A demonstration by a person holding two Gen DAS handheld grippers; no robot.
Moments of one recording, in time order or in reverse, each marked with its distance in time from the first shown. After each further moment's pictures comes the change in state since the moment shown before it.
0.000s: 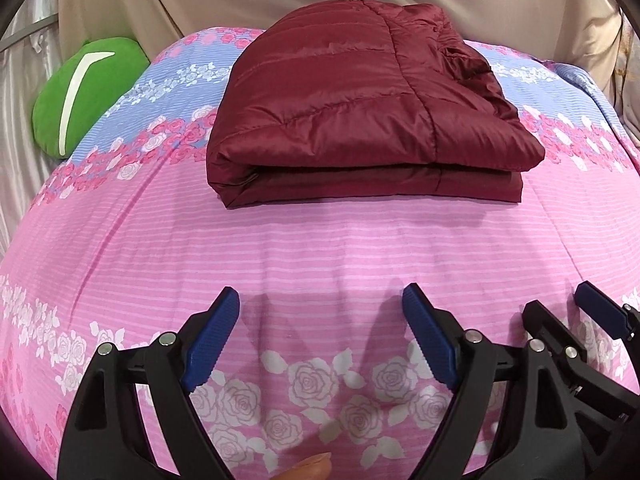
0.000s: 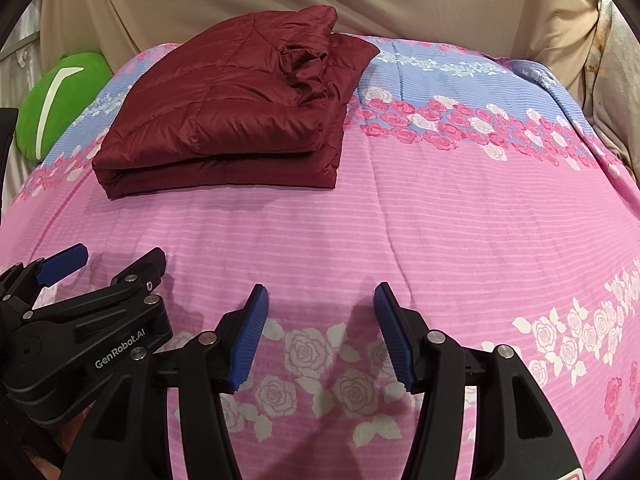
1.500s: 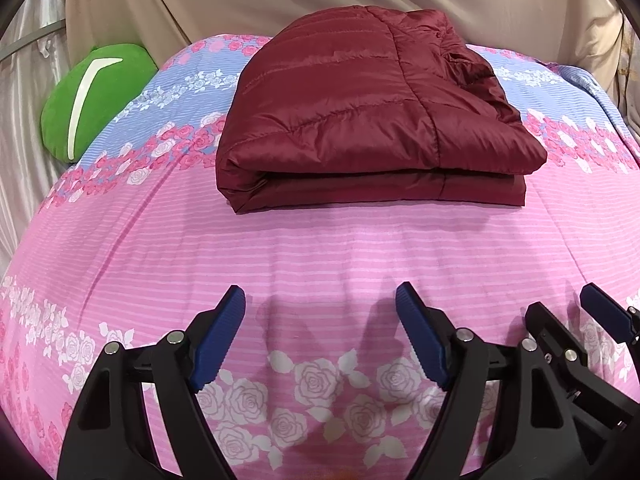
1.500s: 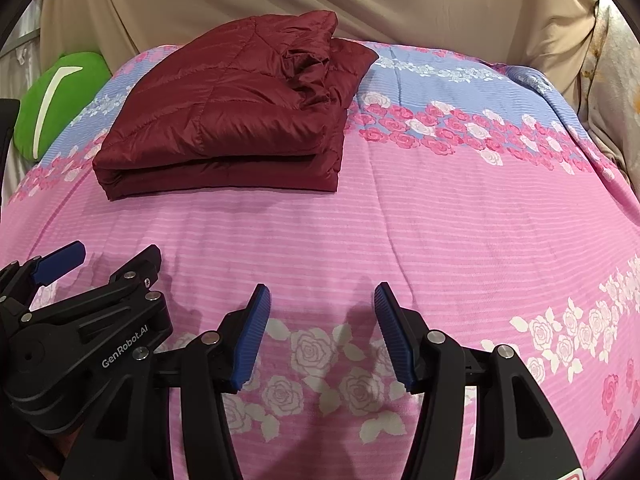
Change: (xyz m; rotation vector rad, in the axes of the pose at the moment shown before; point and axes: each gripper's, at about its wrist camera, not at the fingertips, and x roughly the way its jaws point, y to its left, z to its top) left arm -0.006 -0.002 0.000 -0.002 -0.021 0.034; right arm -0.005 0.011 -0.001 0.007 -0.015 -0.030
